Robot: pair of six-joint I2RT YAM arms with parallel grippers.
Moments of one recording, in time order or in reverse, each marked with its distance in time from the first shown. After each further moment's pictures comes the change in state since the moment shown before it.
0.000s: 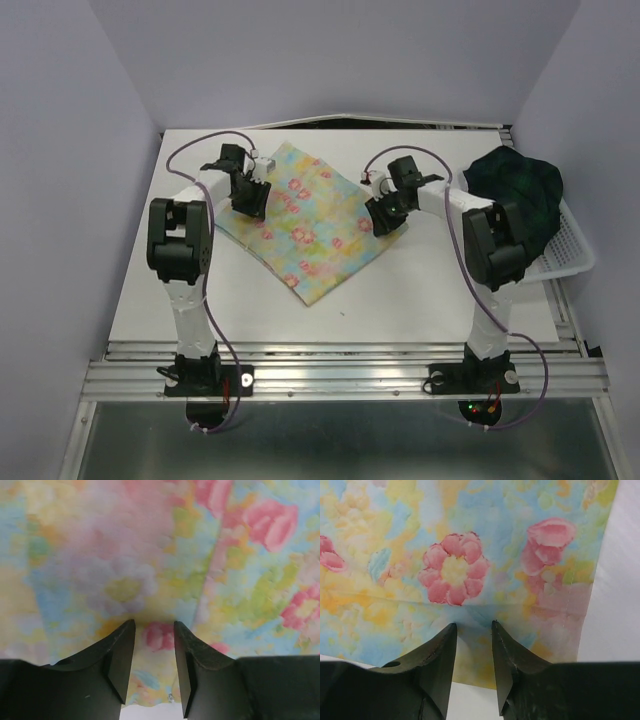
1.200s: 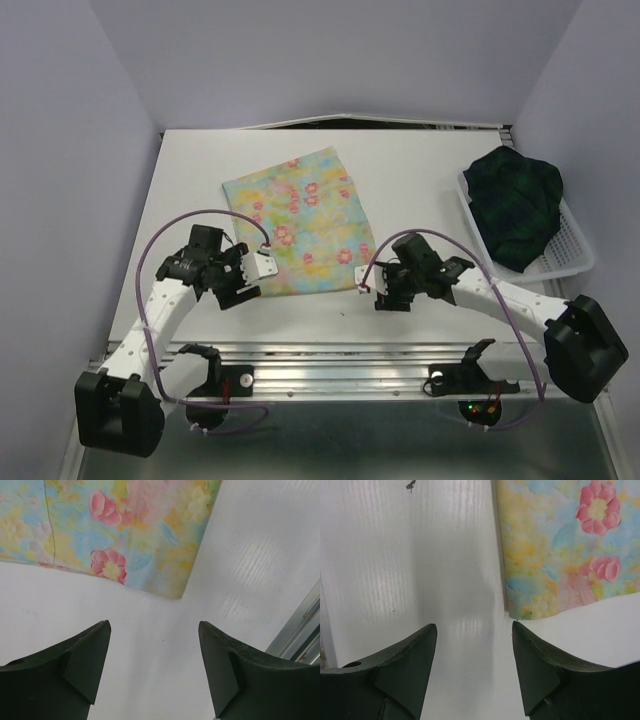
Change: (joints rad) left arm -0.048 -1.030 -0.754 -0.222 0.023 0.777; right arm 0.327 -0.815 -0.788 0.101 -0.026 -0.558
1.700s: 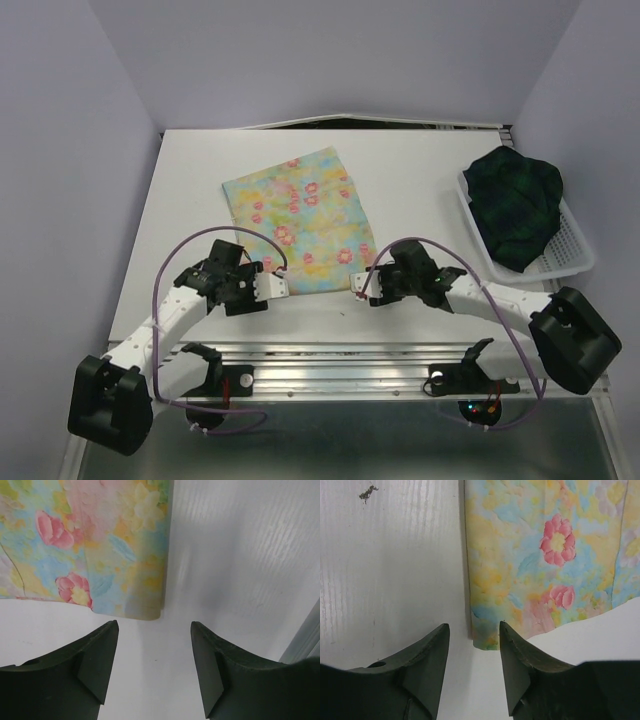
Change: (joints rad) left arm -0.179 -0.014 -0.163 0.128 -0.130 0.069; right arm 0.034 0.039 -0.133 0.354 0.040 -0.139
